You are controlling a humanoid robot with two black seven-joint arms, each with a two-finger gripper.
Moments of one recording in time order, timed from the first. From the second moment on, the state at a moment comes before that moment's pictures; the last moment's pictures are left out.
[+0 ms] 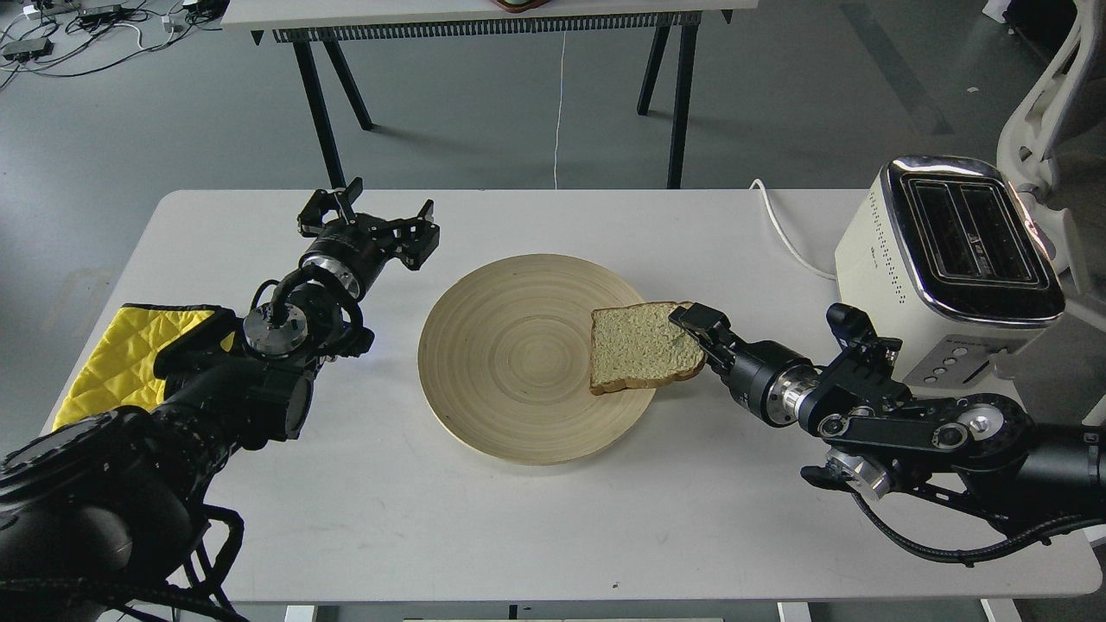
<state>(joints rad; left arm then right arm) -0.87 -0.01 -0.55 -0.19 -1.03 -0.49 0.15 0.96 -0.45 -0.25 1.26 -0.34 -0.38 0.22</state>
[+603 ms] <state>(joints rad) -0.87 -0.01 -0.55 -0.19 -1.03 -0.49 0.15 0.96 -0.46 -0.25 1.27 -0.34 -0.38 0.23</state>
